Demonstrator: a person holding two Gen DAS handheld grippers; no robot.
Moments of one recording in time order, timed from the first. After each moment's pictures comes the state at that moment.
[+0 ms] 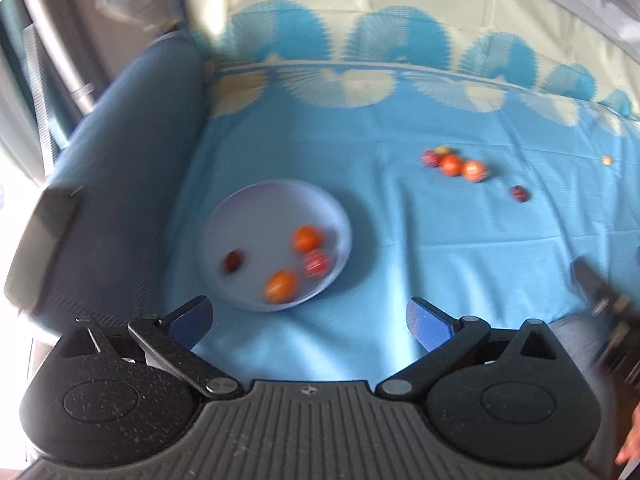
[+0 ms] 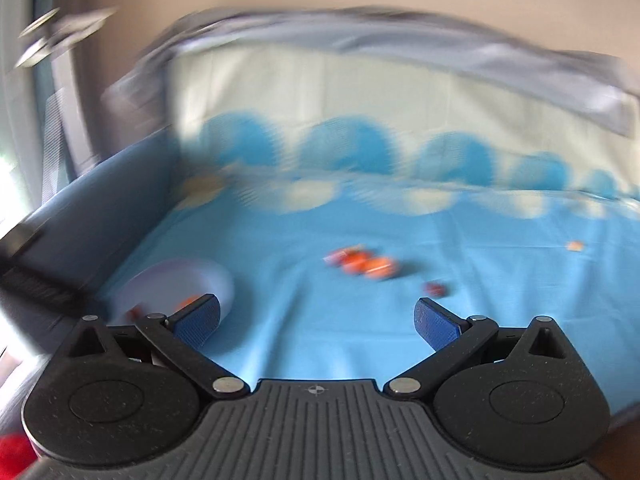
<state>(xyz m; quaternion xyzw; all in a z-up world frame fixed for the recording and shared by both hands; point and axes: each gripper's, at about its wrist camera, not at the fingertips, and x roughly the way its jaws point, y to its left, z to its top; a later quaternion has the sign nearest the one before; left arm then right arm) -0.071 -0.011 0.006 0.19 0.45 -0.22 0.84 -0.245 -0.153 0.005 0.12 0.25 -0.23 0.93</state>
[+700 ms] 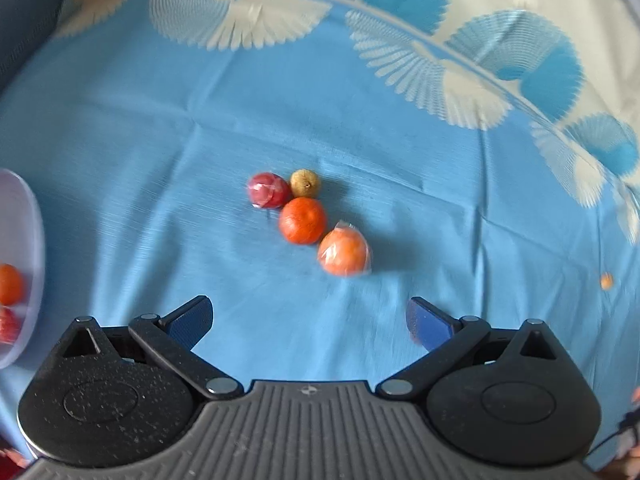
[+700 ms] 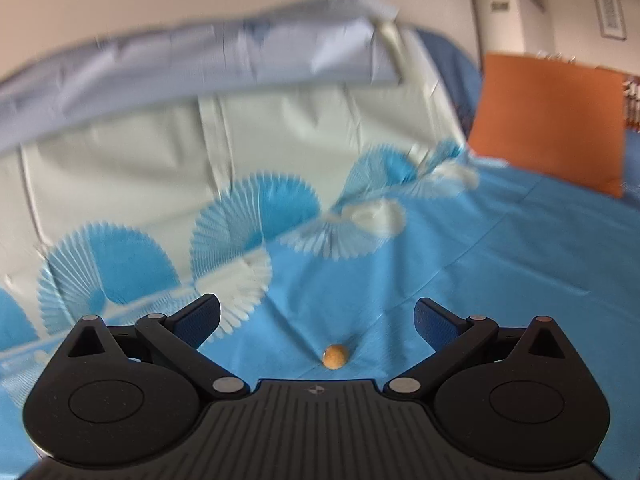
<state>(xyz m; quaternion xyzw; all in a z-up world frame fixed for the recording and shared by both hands) 0.052 -0.302 -0.143 0.03 0.60 -0.17 0.78 -0.220 -0.660 -0.118 0.22 0.18 -0.49 0.82</state>
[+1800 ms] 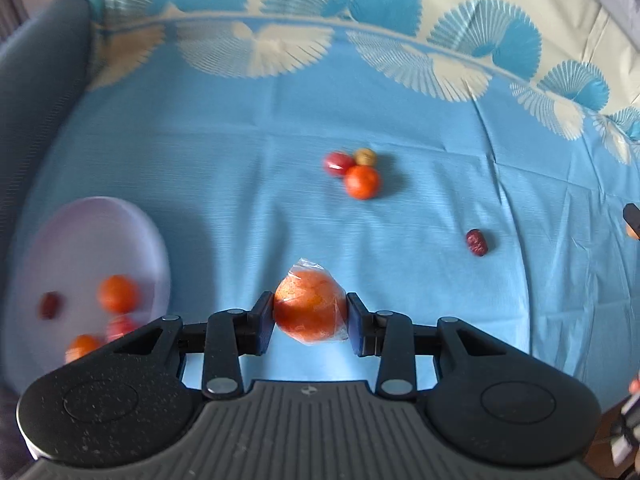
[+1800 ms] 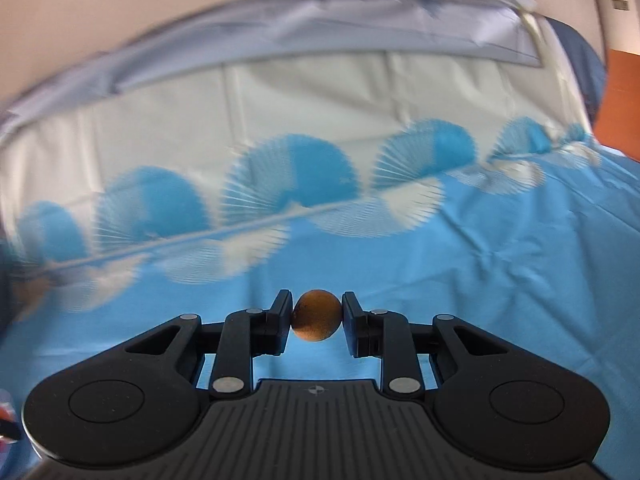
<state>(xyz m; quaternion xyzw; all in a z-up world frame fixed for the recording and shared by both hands) -0.003 -0.179 -0.077 0.14 0.53 -0.22 0.81 -0.224 -0.444 -0.083 0.21 0.18 -0.30 0.91</state>
